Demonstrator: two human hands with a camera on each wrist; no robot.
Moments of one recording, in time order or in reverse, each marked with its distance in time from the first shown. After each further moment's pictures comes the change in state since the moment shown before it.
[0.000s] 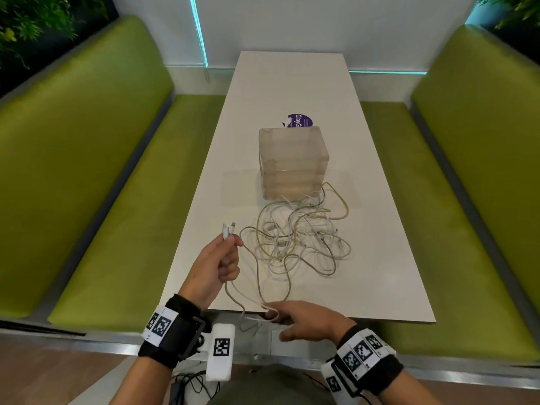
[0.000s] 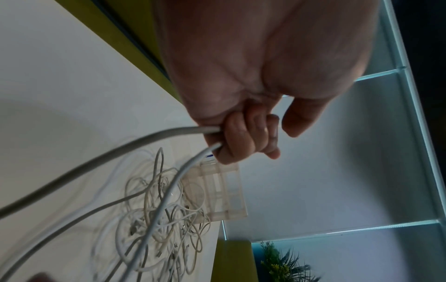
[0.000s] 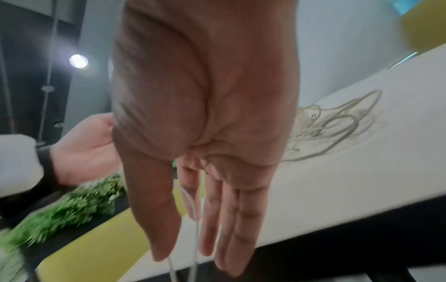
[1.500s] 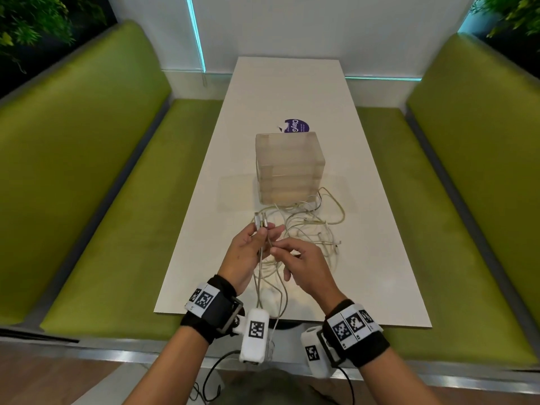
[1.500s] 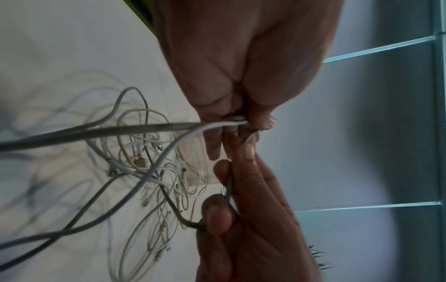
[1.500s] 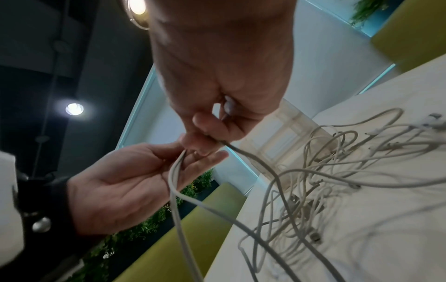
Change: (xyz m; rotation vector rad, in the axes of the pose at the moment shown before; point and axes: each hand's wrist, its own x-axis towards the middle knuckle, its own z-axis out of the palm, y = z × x) left_hand 0.037 -0.016 0.051 0.031 -0.057 0.079; right_hand 0.004 -0.045 -0.057 0.563 0.865 -0.254
